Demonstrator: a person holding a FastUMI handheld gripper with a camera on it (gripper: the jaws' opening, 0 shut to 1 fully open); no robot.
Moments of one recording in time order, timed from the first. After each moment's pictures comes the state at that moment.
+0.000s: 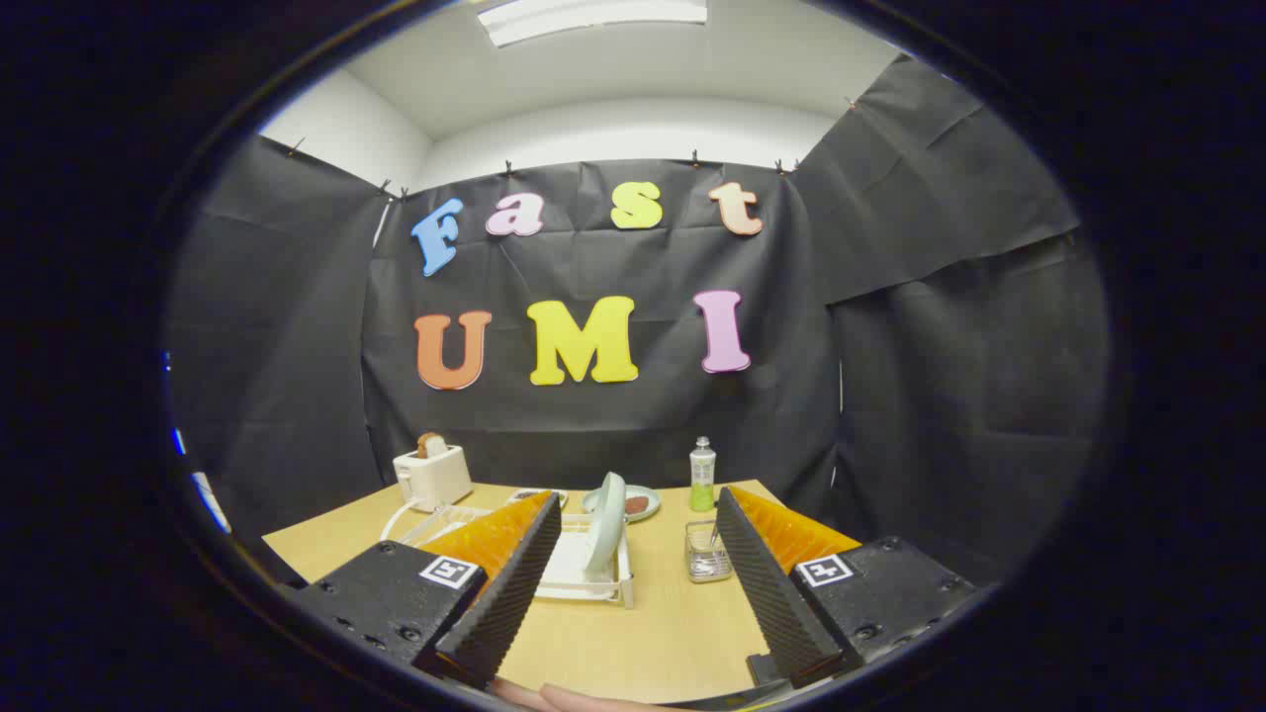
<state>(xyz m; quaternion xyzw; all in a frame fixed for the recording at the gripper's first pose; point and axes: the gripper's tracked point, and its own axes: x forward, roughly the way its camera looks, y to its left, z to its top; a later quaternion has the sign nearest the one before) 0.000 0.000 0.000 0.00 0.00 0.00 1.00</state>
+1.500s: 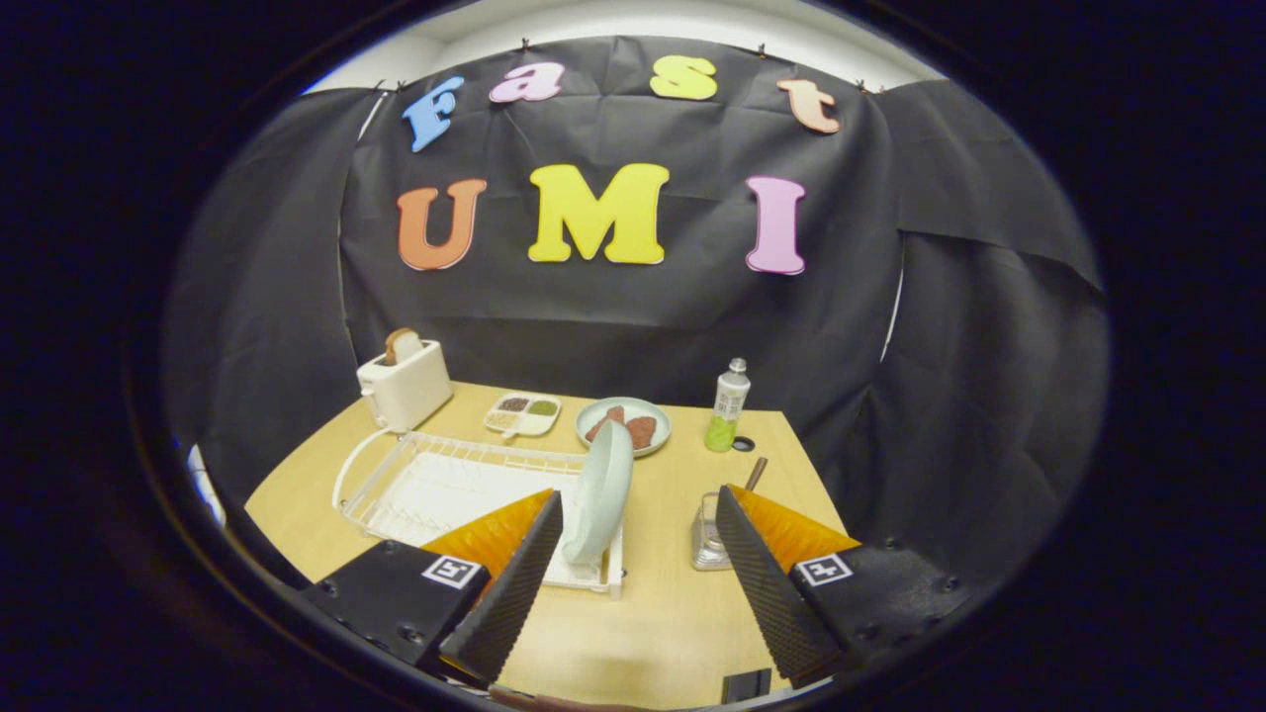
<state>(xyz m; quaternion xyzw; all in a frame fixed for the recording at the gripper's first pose) 0.183 0.027 0.003 -0.08 0.23 0.00 0.97</state>
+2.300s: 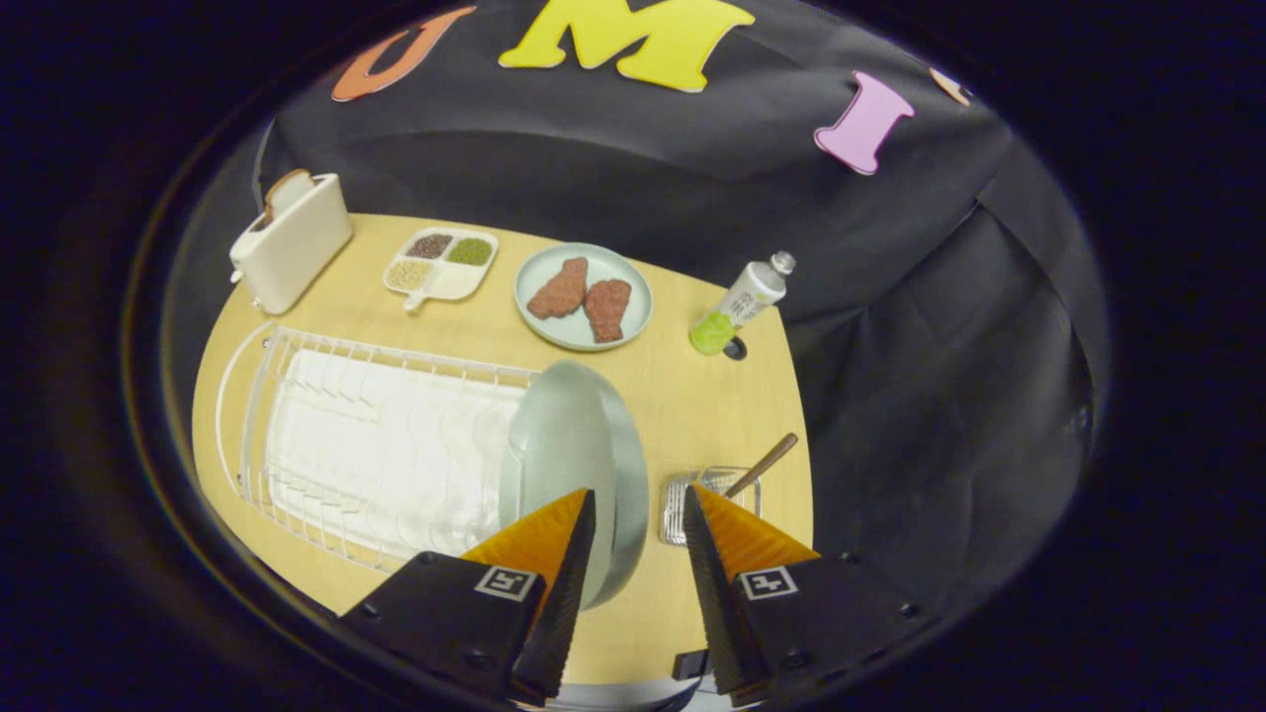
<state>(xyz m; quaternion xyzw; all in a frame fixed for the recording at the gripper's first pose) 0.309 0.036 -0.063 -0.18 0.51 -0.12 0.83</state>
